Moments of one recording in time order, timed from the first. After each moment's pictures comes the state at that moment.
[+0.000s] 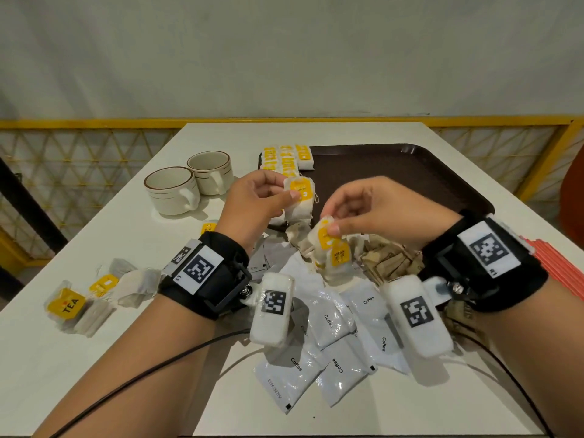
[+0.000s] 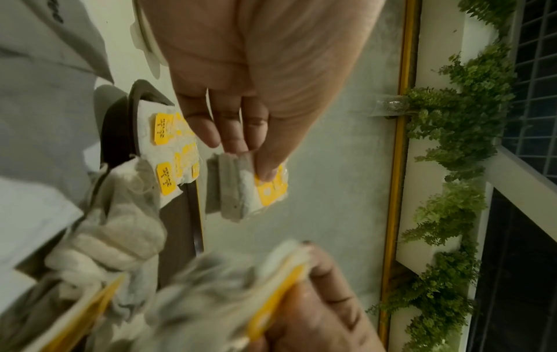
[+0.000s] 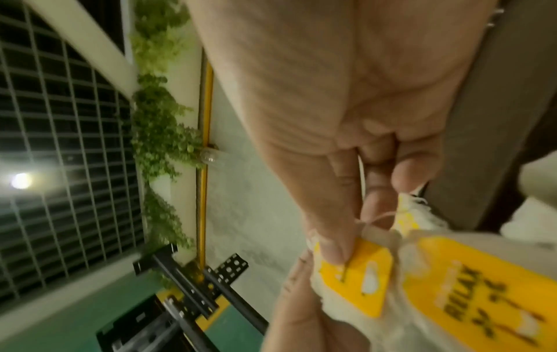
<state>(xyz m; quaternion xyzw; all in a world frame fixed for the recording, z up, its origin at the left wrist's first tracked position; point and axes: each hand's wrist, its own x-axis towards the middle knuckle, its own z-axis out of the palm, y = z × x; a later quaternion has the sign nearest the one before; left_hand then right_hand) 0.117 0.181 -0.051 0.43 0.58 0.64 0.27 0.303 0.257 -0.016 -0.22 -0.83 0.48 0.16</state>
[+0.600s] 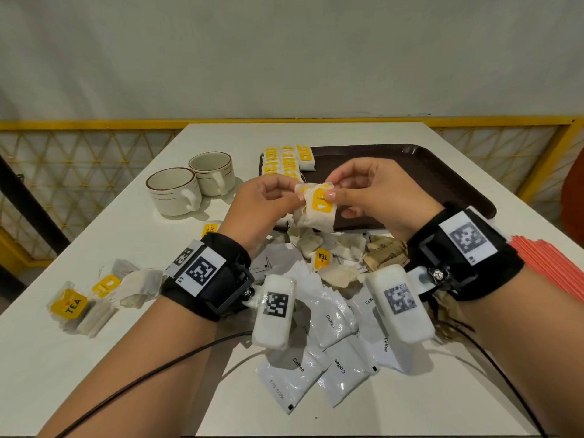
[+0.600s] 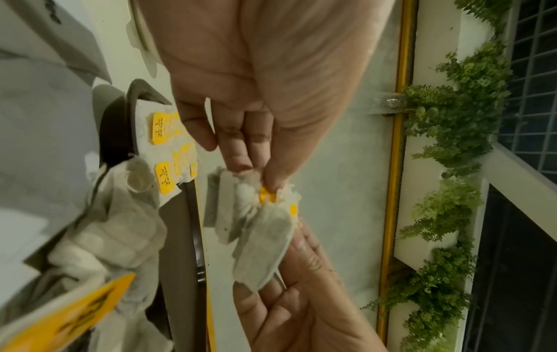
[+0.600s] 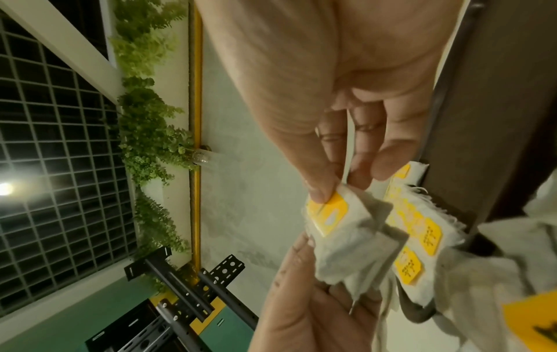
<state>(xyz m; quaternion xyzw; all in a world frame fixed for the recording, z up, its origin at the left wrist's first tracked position) 0.123 0.176 -0.047 0.47 0.55 0.62 0.30 0.285 0.262 -0.016 -0.29 -0.74 0.52 0.31</state>
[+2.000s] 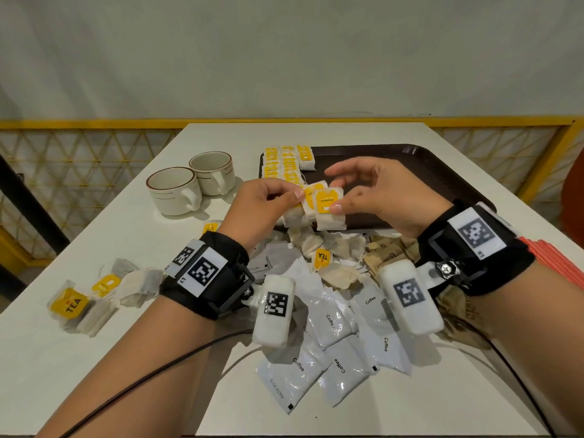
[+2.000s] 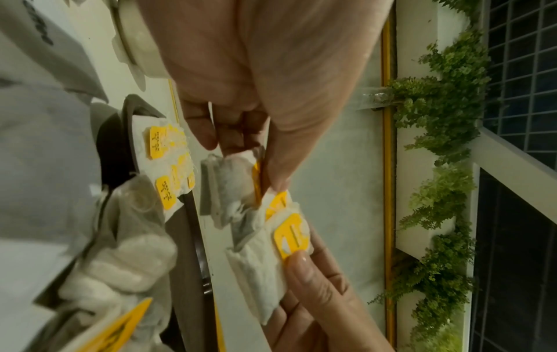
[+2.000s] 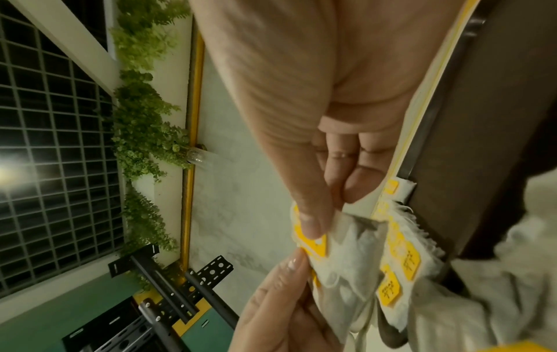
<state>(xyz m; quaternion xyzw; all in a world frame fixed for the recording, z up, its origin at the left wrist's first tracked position) 0.116 0.180 -0.049 0.49 0.61 0.58 0.25 0.293 0.272 -0.017 -0.25 -0.76 0.53 0.28</state>
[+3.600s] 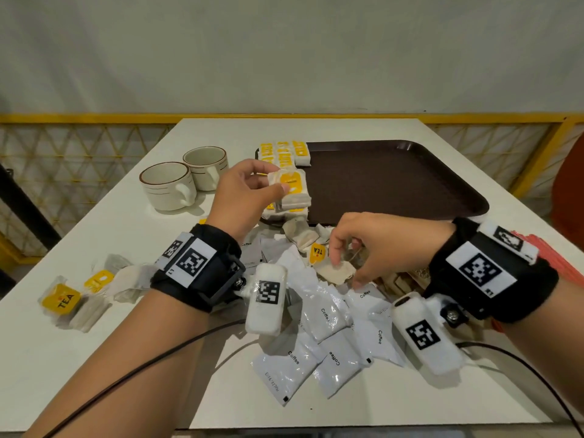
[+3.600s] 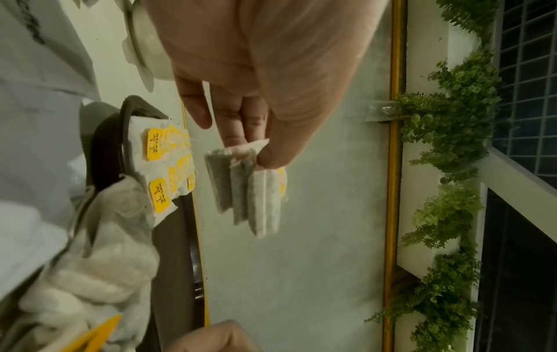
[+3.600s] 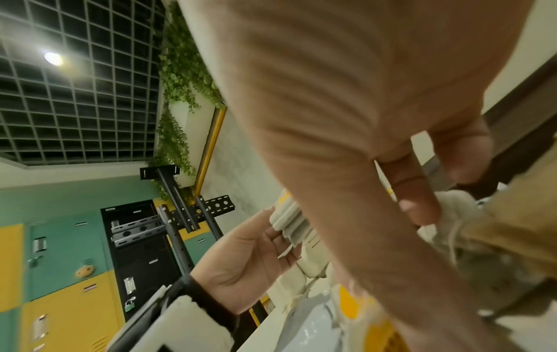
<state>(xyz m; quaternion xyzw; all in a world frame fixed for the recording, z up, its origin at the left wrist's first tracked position) 0.113 0.176 -0.046 0.44 0.59 0.64 0.23 0.314 0.240 -0.021 -0.24 -0.95 0.20 -0.07</state>
